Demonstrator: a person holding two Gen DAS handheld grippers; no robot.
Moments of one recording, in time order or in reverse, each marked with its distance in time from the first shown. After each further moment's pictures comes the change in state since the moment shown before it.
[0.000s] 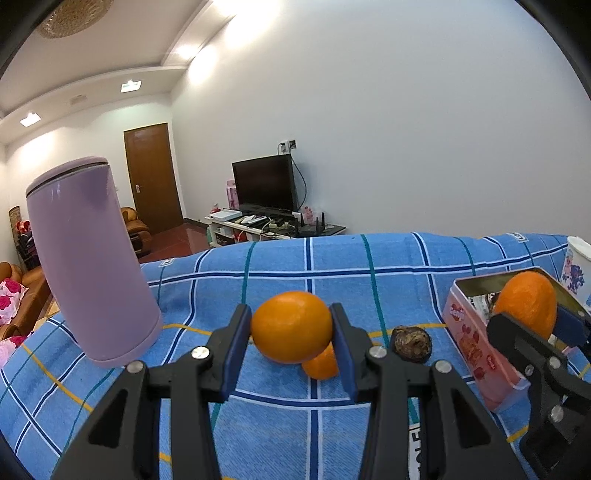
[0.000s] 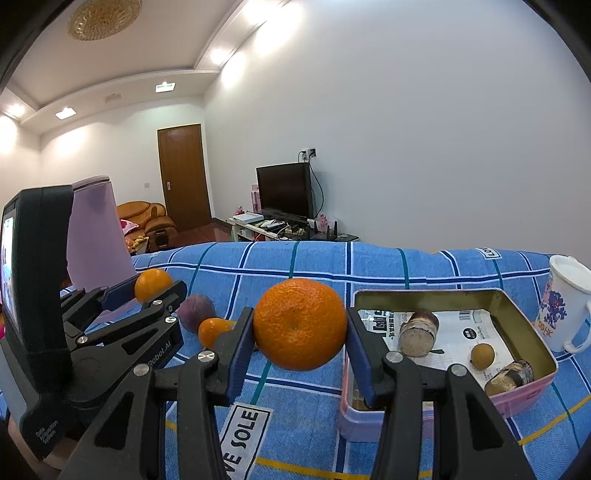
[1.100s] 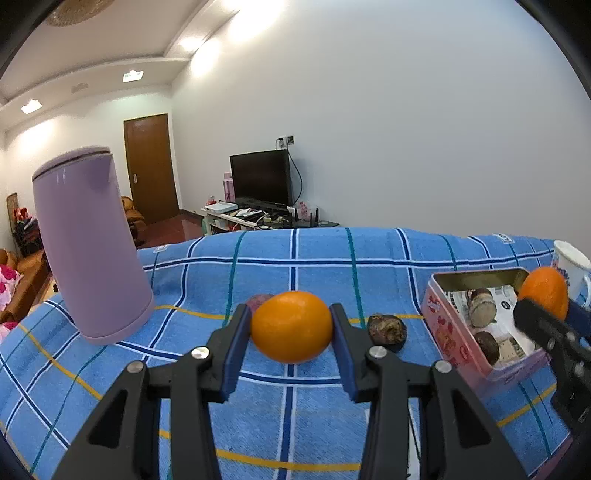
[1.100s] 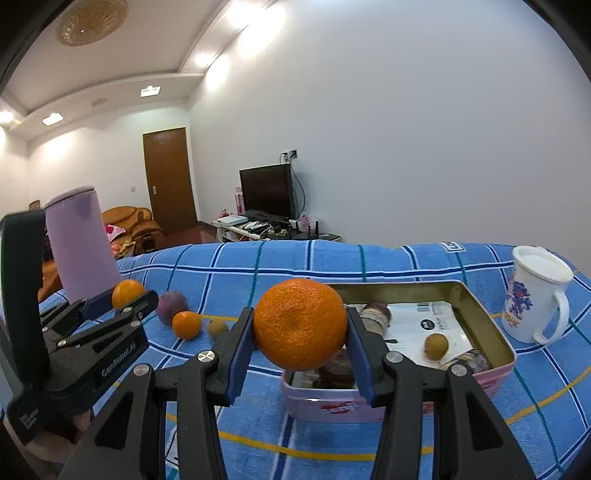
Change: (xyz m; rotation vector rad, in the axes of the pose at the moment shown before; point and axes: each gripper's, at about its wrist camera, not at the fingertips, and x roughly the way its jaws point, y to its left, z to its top) left arm -0.015 -0.013 -0.005 -0.035 0.021 -0.017; right arm -0.028 -0.036 -0.004 0.035 -0.005 -0.059
